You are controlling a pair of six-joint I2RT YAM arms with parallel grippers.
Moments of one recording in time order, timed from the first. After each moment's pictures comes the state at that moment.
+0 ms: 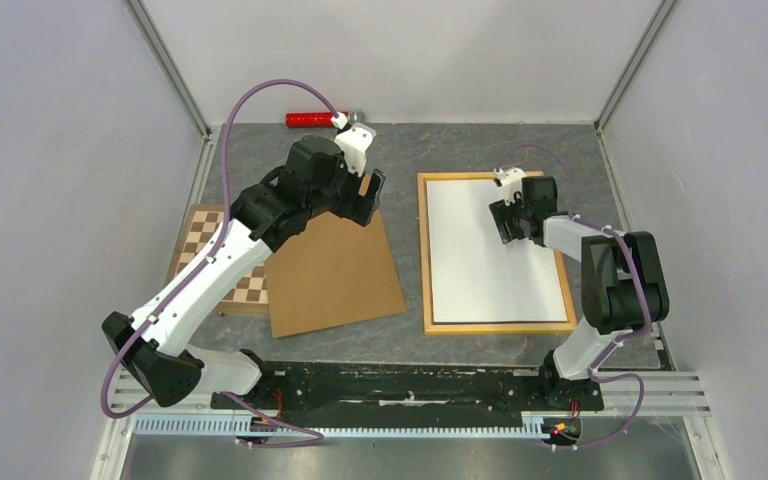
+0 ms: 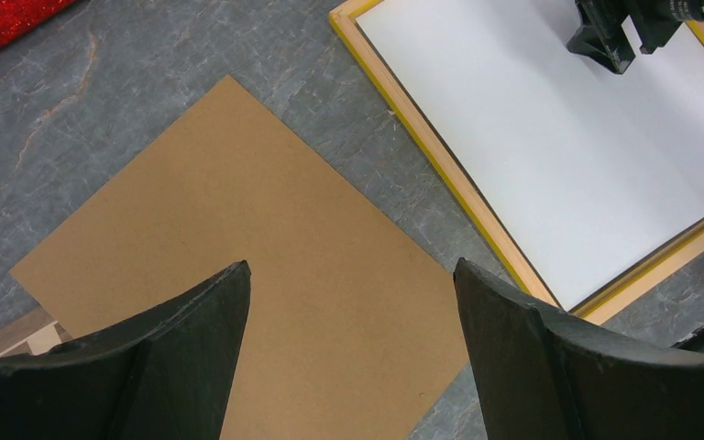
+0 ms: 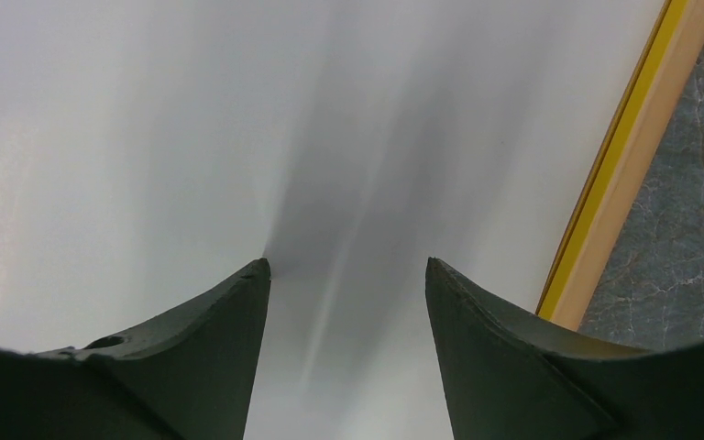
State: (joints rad) left arm -0.67 1.33 1.46 -0.70 -0.10 -0.02; right arm 0.07 1.70 0.88 -0.02 -0.01 -0.34
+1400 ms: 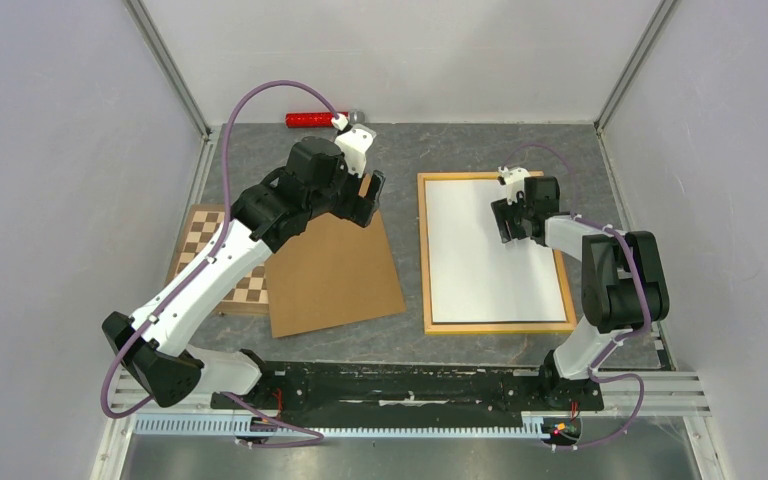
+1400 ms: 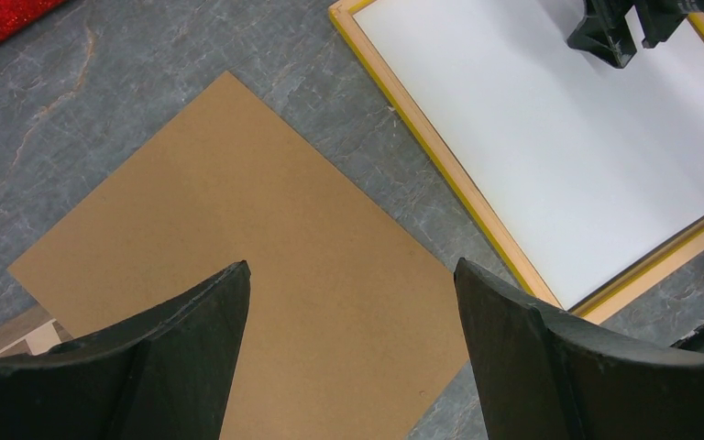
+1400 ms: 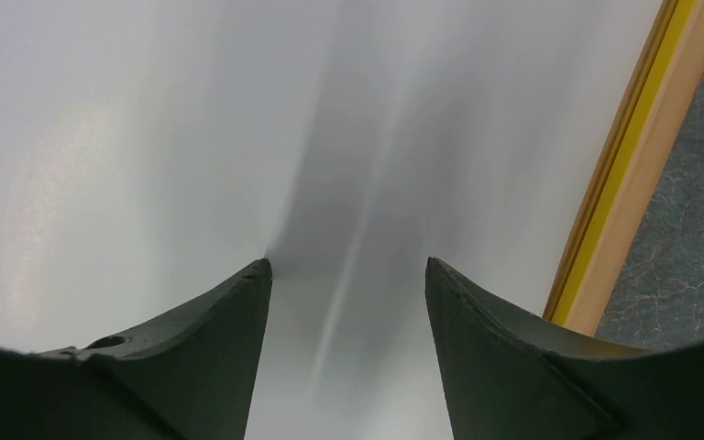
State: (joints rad) left arm -0.67 1.32 1.46 -0.70 -0.10 -0.02; right arm 0.06 1.70 0.88 -0.02 -0.05 -0.28
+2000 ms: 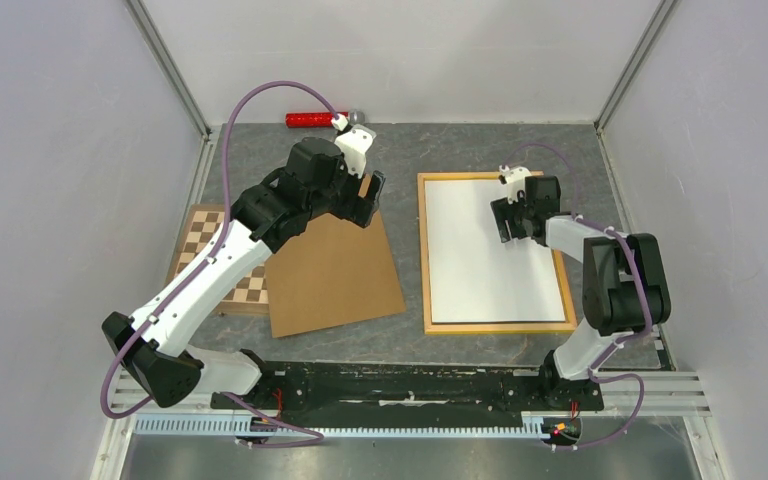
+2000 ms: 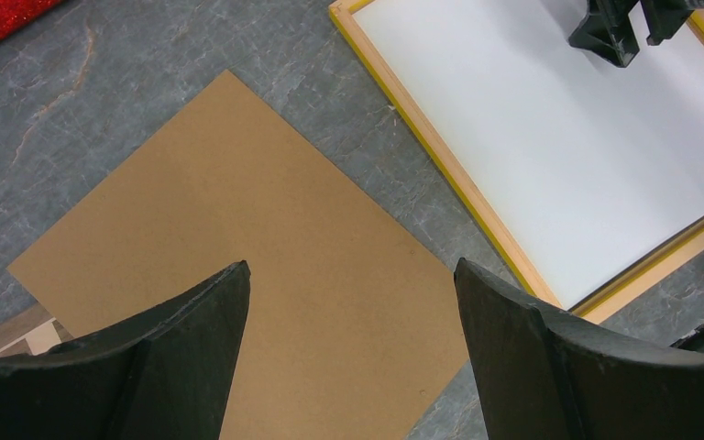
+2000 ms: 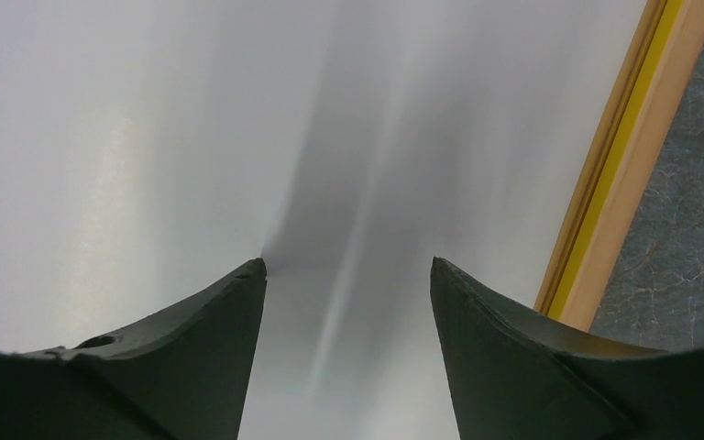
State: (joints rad) left arm -0.67 1.32 1.45 -0.70 -0.10 -0.02; right arm 0.06 1.69 0.88 -0.02 -0.05 -0.27
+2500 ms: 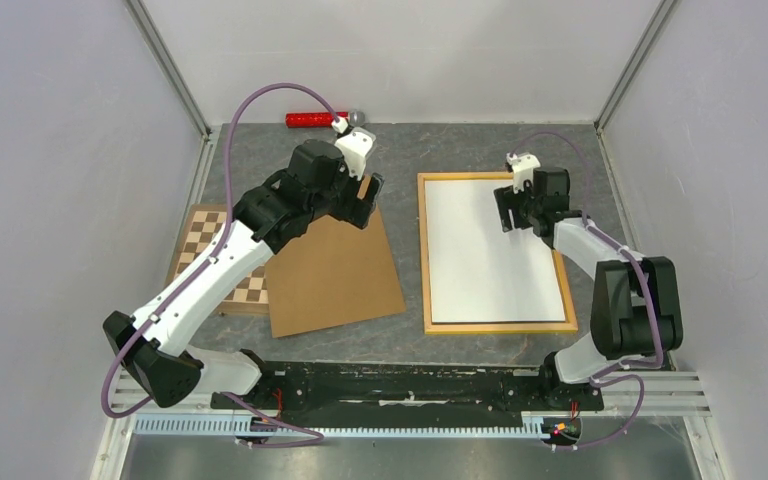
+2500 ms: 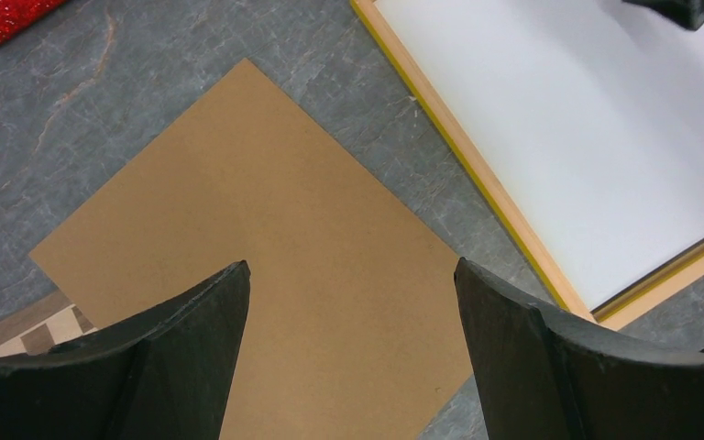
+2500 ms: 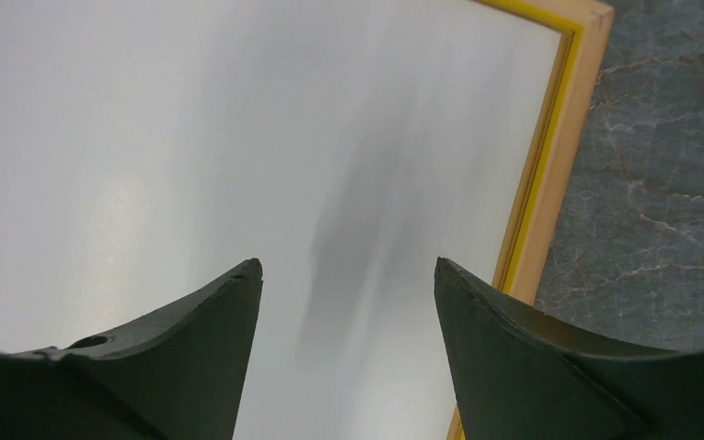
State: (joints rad) left arm -0.67 1.32 1.44 -0.70 -0.13 -0.01; right arm 0.06 1.56 0.88 -0.04 -0.06 -0.25
